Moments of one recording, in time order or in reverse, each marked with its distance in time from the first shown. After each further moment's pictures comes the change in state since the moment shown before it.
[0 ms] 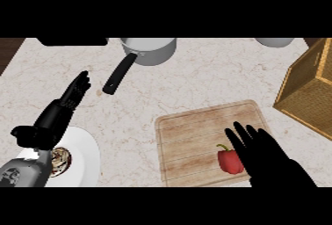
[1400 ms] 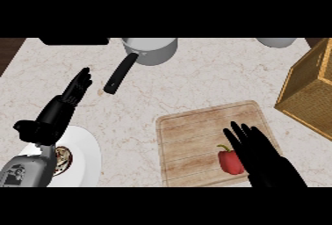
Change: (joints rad) left arm -0.022 -0.116 0.118 0.004 -0.112 -0.116 0.037; right arm 0.188 -0.050 -0.046 0.138 0.155 -0.380 -0.404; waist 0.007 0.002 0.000
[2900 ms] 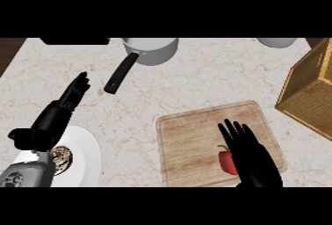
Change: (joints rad) left arm 0.045 -0.069 0.079 -0.042 -0.073 -0.092 -0.004; right arm -0.036 0.082 -0.038 0.351 0.150 -0.106 -0.054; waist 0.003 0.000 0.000
